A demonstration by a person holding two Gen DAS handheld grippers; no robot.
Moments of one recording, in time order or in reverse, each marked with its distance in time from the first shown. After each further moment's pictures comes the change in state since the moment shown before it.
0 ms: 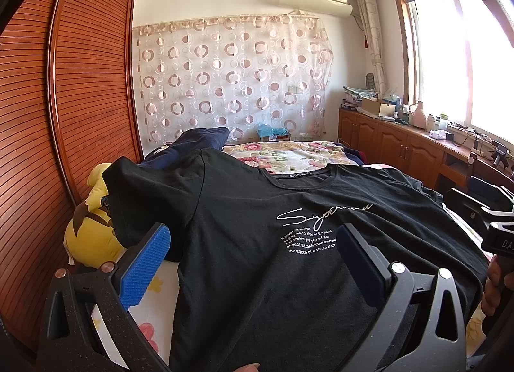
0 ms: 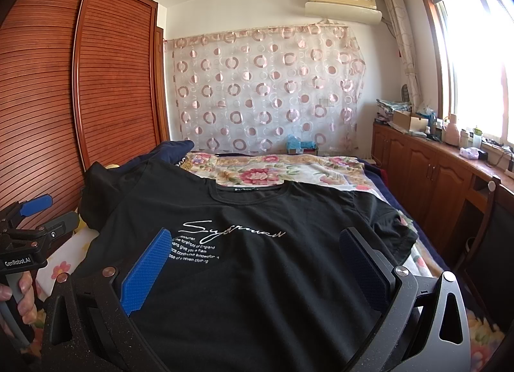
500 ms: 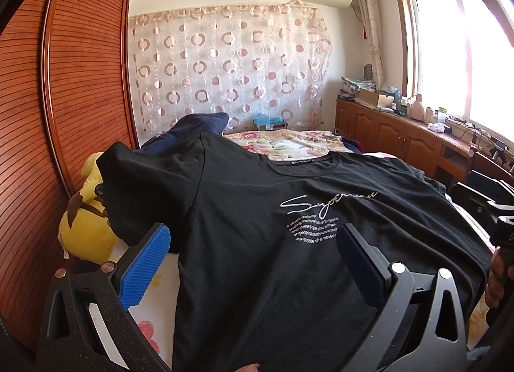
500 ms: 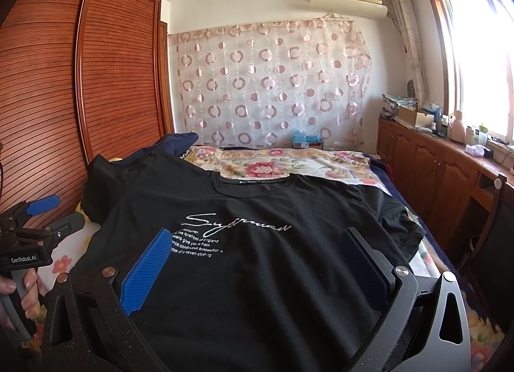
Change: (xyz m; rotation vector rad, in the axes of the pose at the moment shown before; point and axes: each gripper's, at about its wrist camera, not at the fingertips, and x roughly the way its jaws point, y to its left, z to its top) left arm 0.013 0.012 -0.010 0.004 0.052 -0.022; right arm 0.010 0.000 0.001 -0.003 0.030 0.024
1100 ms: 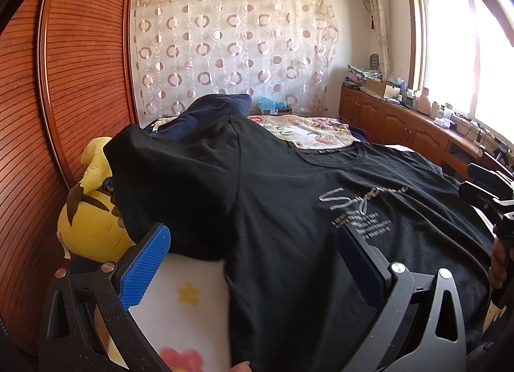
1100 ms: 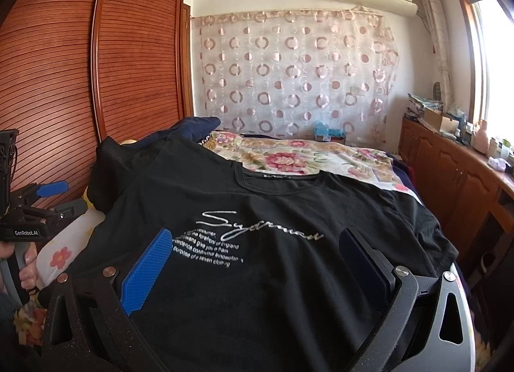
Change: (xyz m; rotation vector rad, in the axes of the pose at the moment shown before) left arm 0.037 0.063 0.010 -0.023 0.070 -0.026; right arm 0.047 -0.006 0.025 -0.069 0.057 0.080
